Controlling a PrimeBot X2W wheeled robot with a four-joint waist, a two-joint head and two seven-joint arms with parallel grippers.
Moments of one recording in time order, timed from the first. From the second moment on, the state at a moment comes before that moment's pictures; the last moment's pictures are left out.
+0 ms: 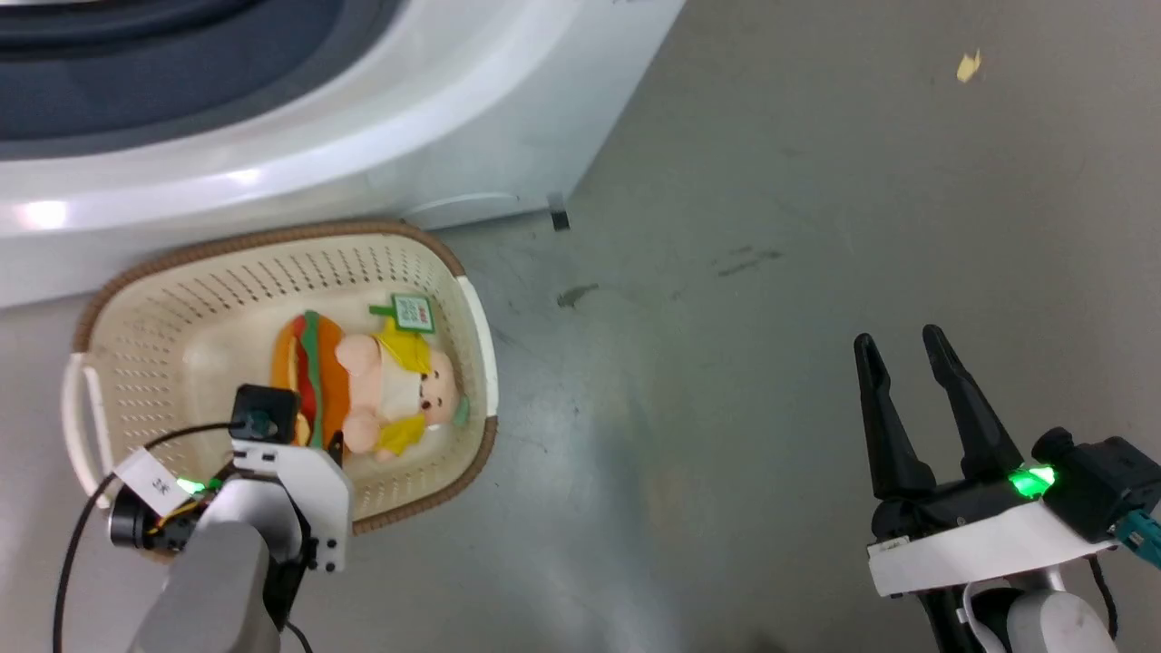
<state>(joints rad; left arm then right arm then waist) -0.46 0.27 -0.18 0.71 -0.15 0.00 0.13 -0.11 -0.05 0.09 -0.07 0.34 0.13 -0.16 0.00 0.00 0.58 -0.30</state>
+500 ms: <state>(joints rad) -0.64 0.33 -0.23 0.85 -0.18 0.00 0.24 -0.13 -0.05 0.11 -0.09 0.41 0.13 -0.20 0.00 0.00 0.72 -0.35</state>
